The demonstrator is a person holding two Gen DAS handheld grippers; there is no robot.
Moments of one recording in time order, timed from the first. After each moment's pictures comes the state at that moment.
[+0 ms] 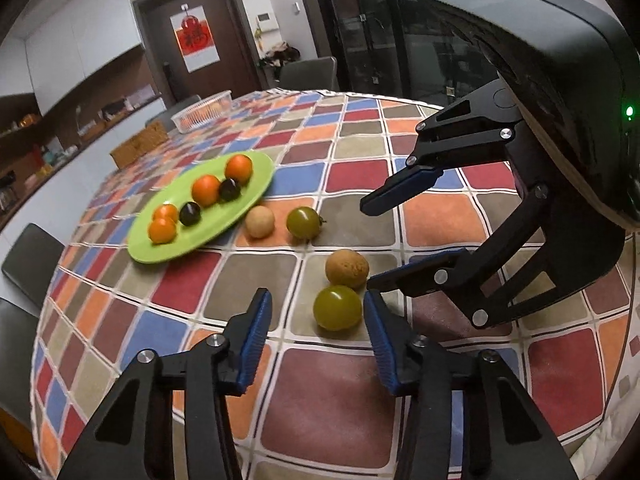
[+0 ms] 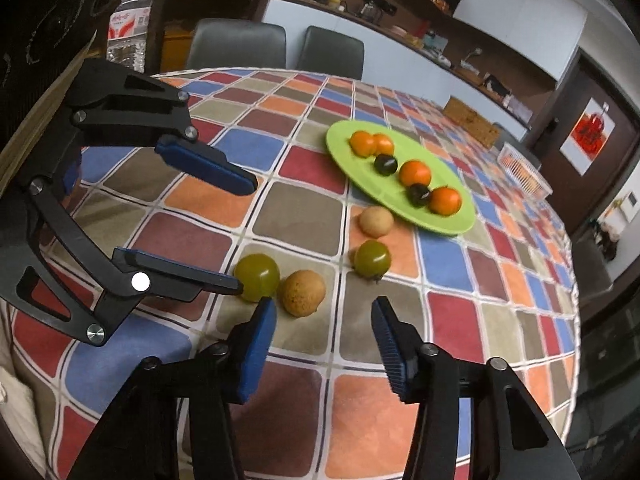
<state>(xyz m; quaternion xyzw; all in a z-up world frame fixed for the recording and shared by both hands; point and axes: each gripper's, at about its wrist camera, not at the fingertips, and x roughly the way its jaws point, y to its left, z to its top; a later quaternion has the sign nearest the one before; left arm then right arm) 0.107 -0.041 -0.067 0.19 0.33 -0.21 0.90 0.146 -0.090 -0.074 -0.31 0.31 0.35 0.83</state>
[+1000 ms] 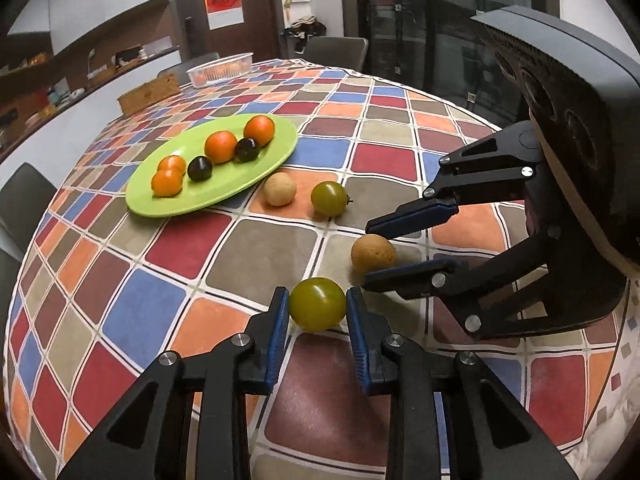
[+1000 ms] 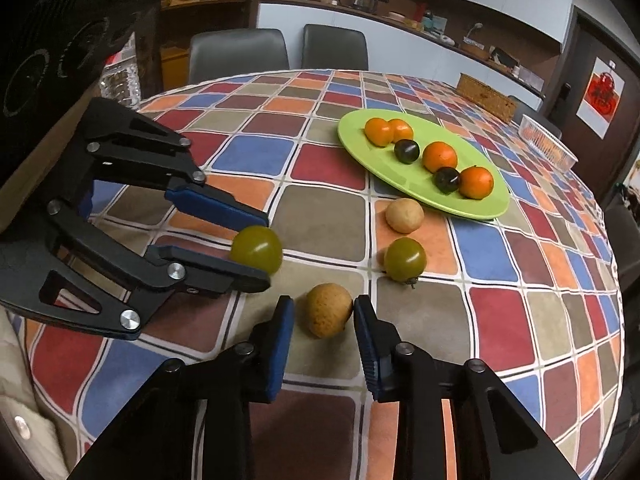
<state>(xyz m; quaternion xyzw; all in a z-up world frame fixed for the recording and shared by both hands) 0.125 -0.018 -0.069 0.11 0.39 -0.19 0.90 0.163 -0.080 -0.084 -0.24 0.35 0.38 0.82</state>
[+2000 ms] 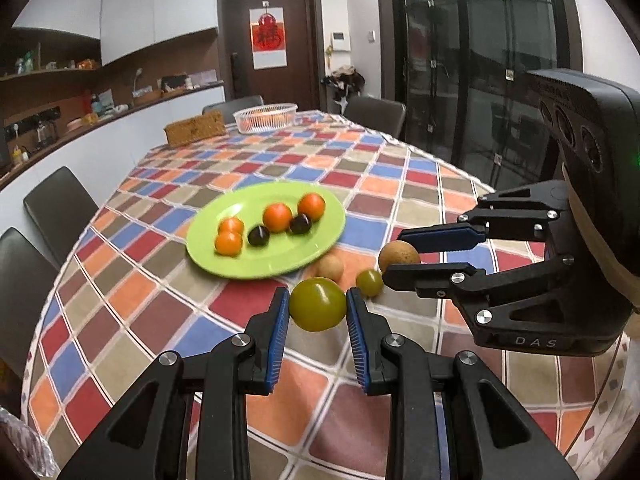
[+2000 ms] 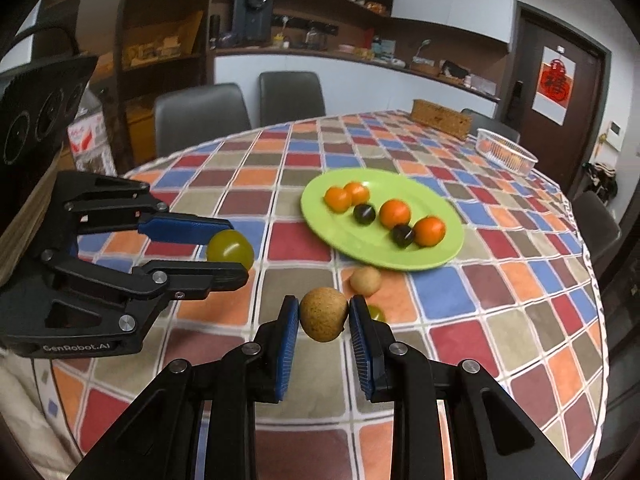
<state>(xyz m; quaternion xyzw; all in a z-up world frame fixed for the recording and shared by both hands) 0.118 0.008 -0.003 0.07 0.30 -0.13 0.94 0.165 -0.081 -0.020 -0.16 0.30 0.33 0.88</state>
